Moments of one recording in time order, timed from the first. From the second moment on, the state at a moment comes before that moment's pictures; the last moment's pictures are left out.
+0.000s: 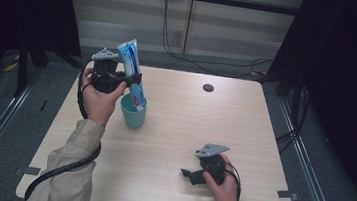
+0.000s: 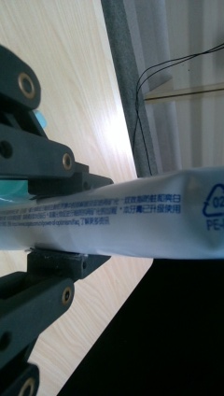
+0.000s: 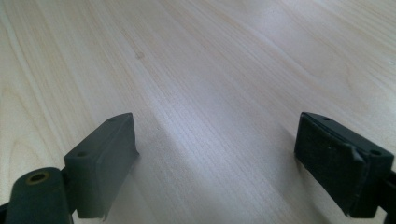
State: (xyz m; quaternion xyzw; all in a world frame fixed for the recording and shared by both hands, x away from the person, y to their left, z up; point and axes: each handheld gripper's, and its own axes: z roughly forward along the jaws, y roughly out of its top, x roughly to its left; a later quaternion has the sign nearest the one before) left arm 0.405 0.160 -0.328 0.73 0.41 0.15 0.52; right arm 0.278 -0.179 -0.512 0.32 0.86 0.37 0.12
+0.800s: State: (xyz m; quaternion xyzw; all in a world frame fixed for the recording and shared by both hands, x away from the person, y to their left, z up) left arm 0.421 0.163 -0.331 0.73 0.42 0.18 0.51; right arm 0.278 -0.179 -0.512 0.32 0.86 0.37 0.12
